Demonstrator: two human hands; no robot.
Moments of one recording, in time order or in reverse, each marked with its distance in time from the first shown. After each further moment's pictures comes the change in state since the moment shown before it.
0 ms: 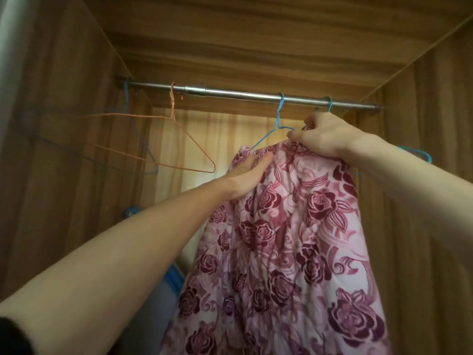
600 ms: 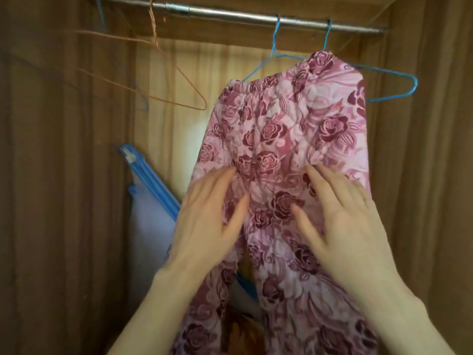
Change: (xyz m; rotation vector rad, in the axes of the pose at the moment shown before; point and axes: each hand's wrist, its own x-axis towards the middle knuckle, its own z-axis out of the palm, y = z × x) left_hand -0.226 -0.042 0.100 0.312 0.445 0.226; right_hand -0.252 0.107 0.084 -0.262 0.194 -0.305
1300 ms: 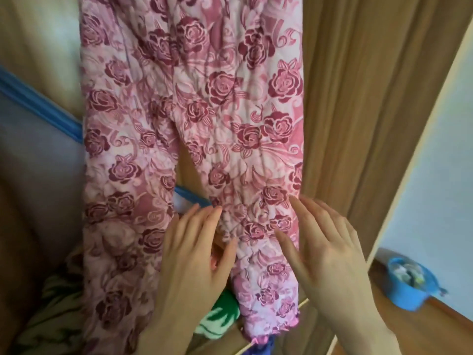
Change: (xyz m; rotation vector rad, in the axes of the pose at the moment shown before) left_hand -0.220 0.007 0.022 -0.228 -0.438 0.048; right_hand -0.232 -0.076 -0.025 -0.257 -0.217 0.373
